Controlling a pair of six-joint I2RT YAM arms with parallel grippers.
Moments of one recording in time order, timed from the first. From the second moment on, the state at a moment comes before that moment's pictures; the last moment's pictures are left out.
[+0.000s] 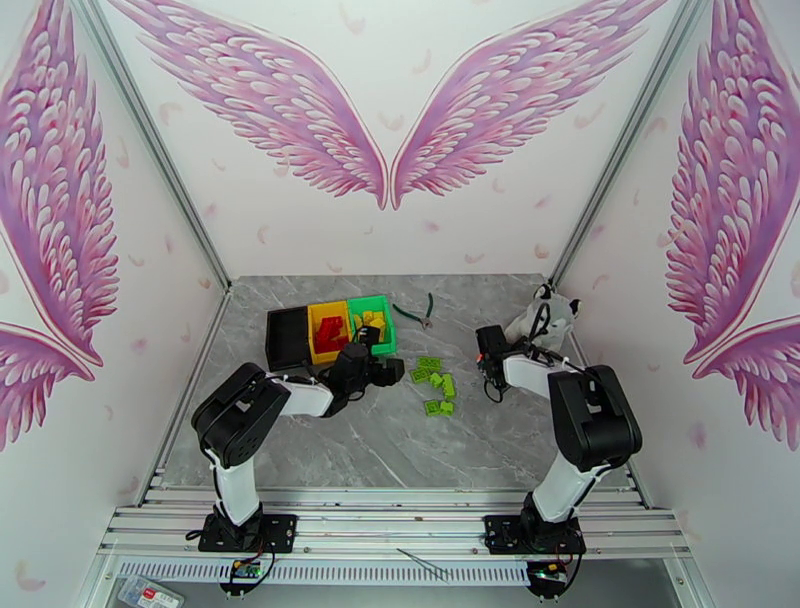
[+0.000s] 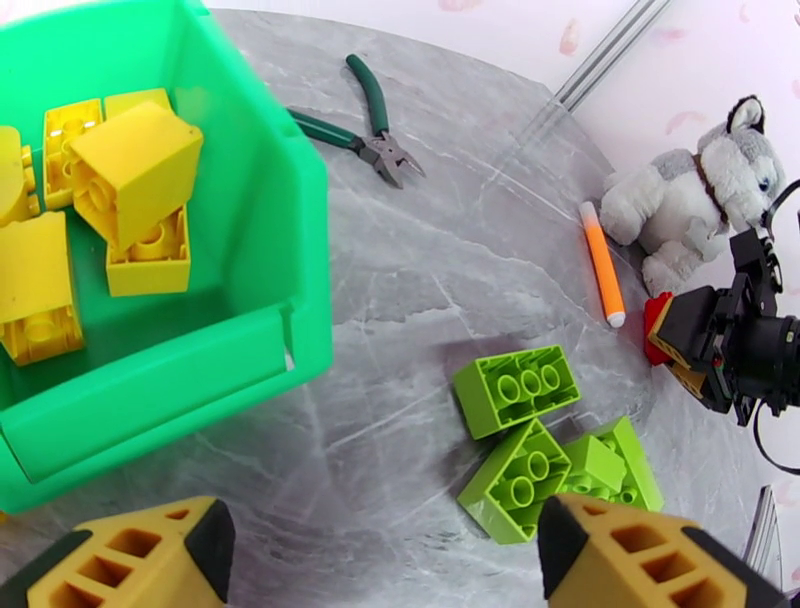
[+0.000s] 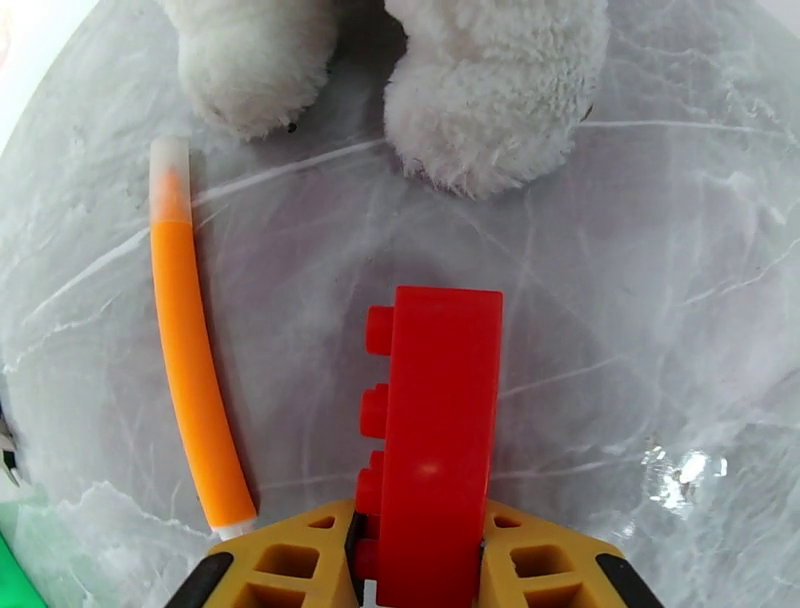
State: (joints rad) left arm -0.64 1.88 0.85 0.55 0.08 -0.50; right arm 0.15 1.72 0.91 -0.27 0.39 1.00
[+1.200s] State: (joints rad) left arm -0.50 1.31 0.50 0.28 -0.34 -0.60; right arm 0.70 2.11 1.69 -0.19 -0.08 0.43
